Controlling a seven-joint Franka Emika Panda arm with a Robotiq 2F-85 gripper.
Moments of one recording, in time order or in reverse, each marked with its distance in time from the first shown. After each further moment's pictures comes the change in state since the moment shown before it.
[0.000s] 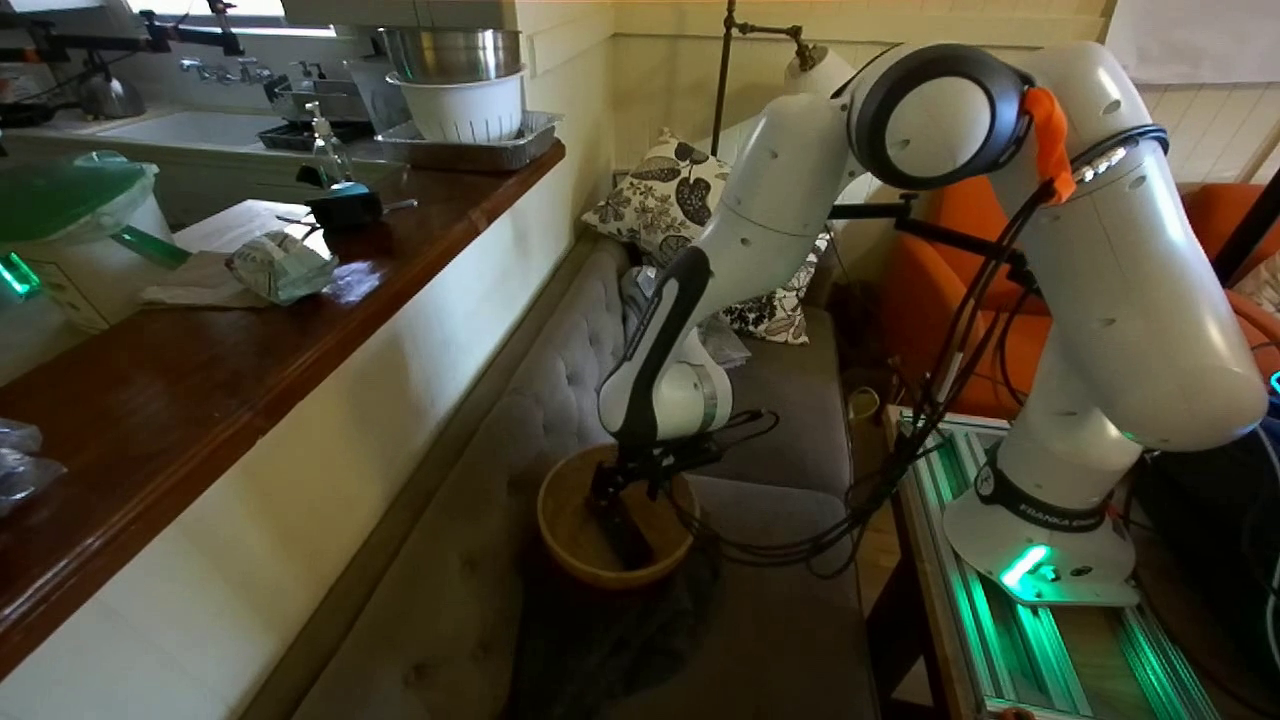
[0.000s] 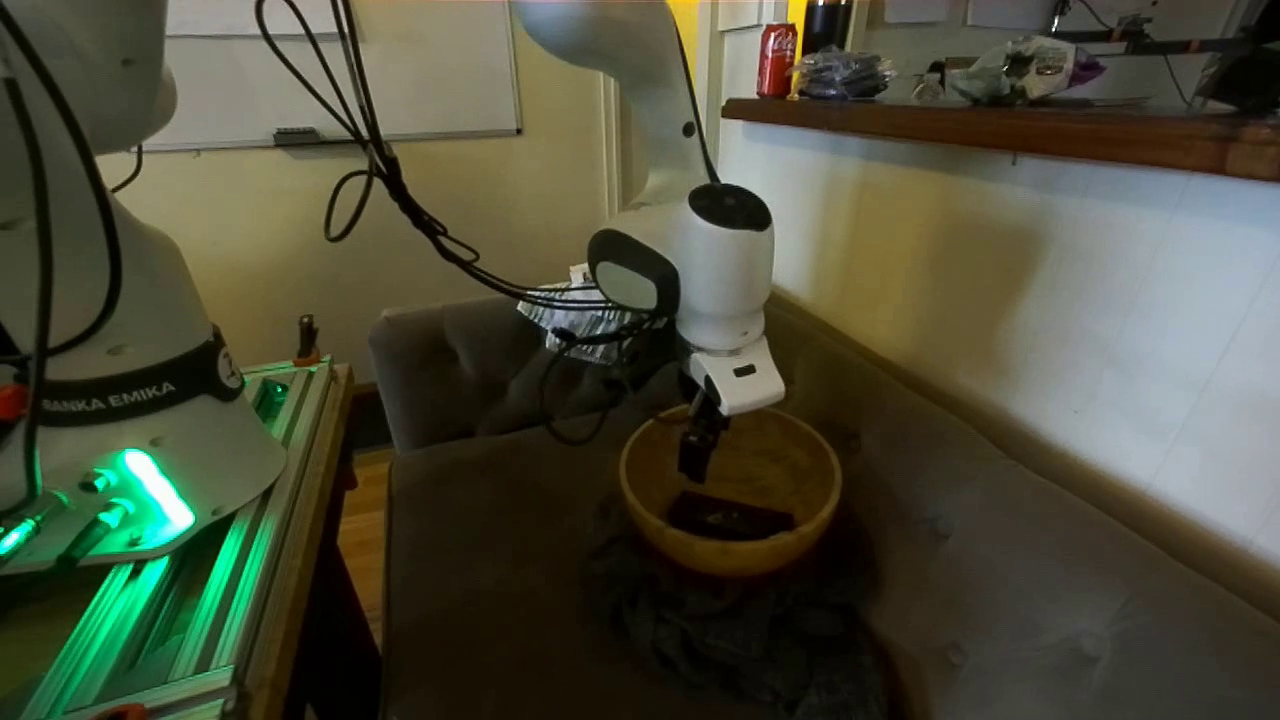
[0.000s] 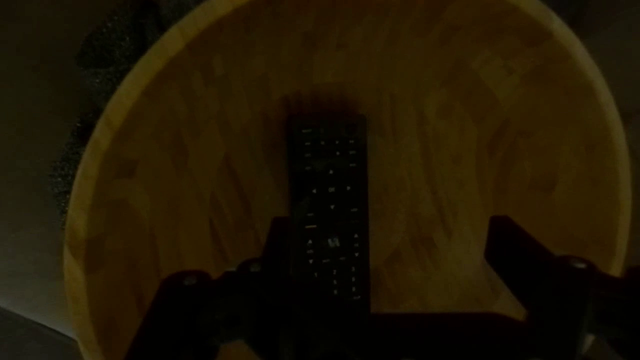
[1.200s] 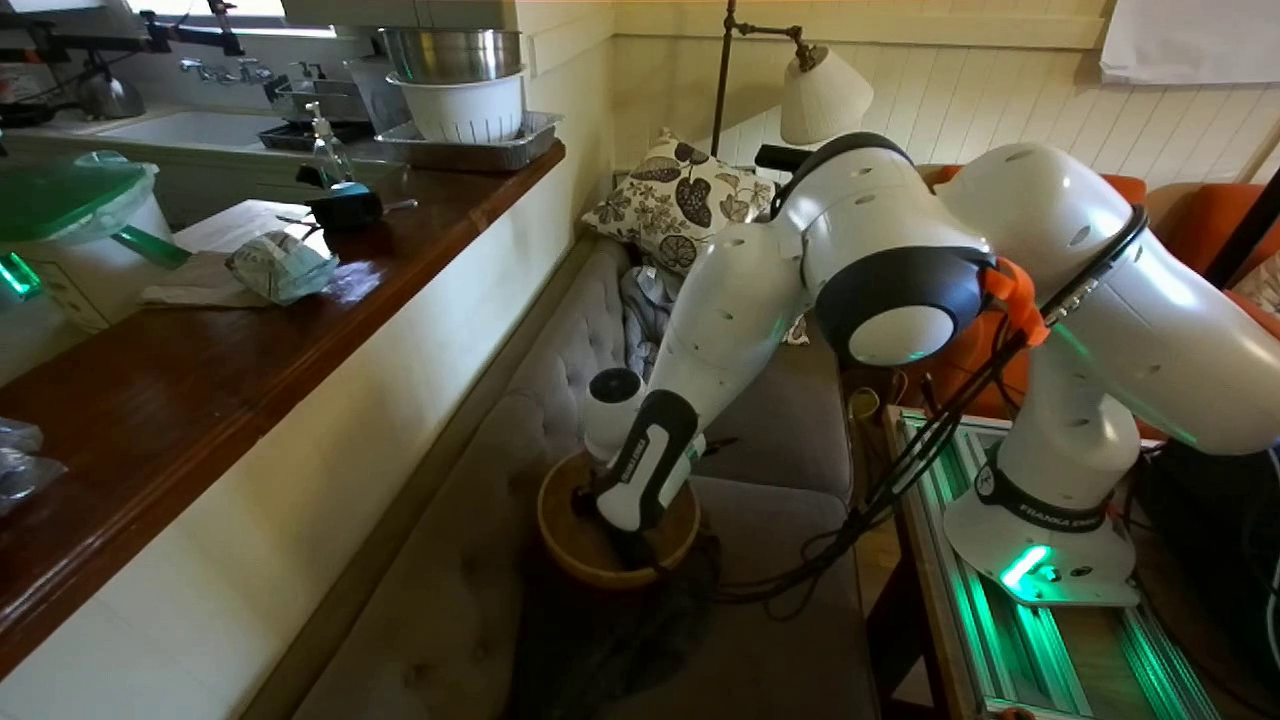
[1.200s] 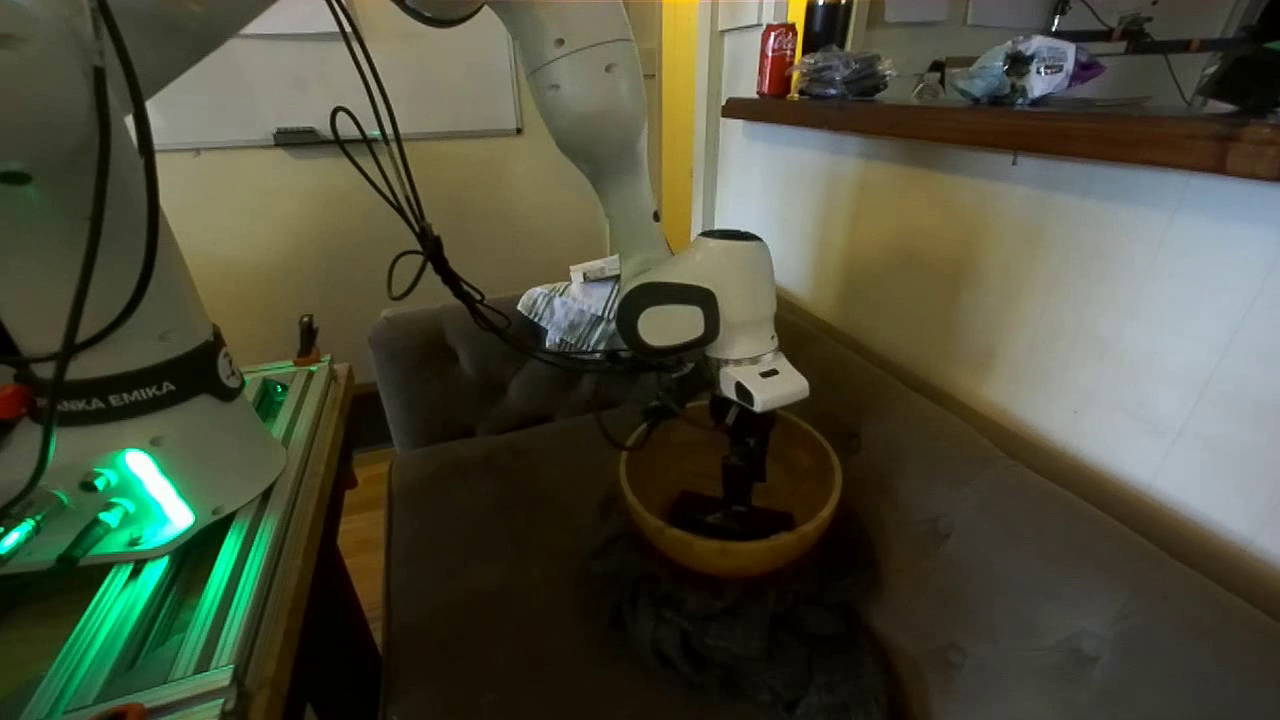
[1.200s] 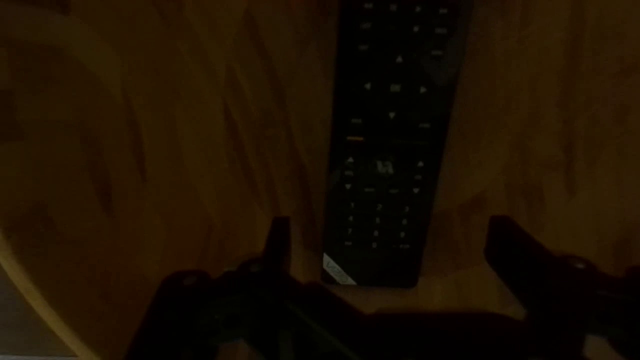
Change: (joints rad) arm 0.521 0.284 -0.468 0.220 -0.304 0.022 0.471
